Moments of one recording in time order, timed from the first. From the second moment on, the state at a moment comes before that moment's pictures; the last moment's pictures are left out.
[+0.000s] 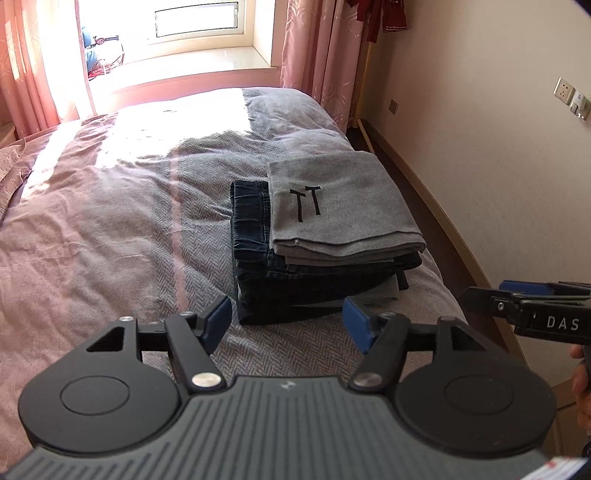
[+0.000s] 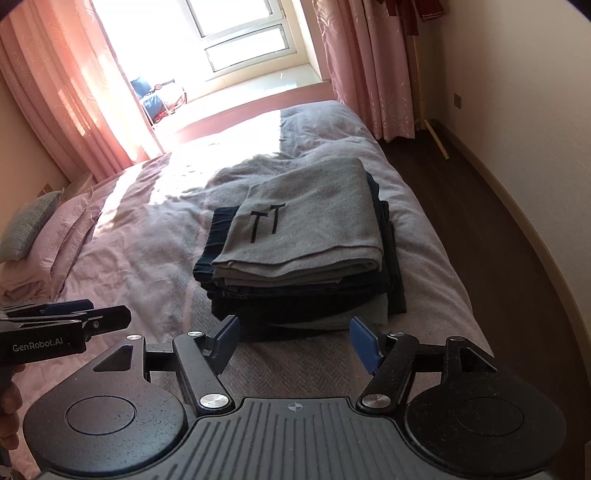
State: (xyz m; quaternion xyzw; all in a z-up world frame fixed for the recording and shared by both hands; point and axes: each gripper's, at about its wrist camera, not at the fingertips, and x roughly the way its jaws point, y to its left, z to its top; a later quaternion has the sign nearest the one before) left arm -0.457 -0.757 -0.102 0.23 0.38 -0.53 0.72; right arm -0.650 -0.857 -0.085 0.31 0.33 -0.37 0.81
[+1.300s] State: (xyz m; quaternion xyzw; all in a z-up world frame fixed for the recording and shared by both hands) left arm -0.498 -0.642 -0.077 0.22 0.35 -0.56 0.72; right arm -0.681 -0.724 -0.048 0.28 0.32 -0.37 0.83
